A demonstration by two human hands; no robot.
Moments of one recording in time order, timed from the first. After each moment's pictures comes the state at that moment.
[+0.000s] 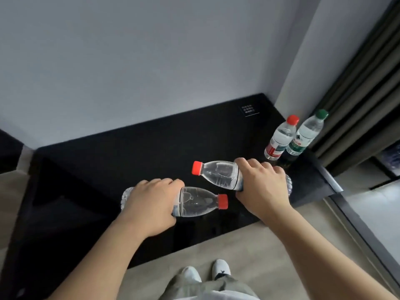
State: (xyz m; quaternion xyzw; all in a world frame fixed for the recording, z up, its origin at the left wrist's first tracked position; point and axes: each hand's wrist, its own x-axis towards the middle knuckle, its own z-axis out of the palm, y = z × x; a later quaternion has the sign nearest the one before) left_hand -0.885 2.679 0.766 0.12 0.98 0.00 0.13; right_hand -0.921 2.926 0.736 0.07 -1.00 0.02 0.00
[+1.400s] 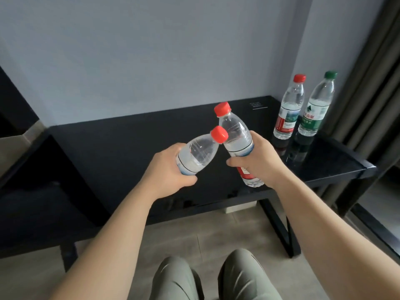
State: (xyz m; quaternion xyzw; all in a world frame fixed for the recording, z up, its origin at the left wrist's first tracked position) left_hand -0.826 2.712 0.570 0.03 0.92 0.38 -0.09; right_hand -0.890 2.960 0.566 0.10 -0.85 0.51 0.02
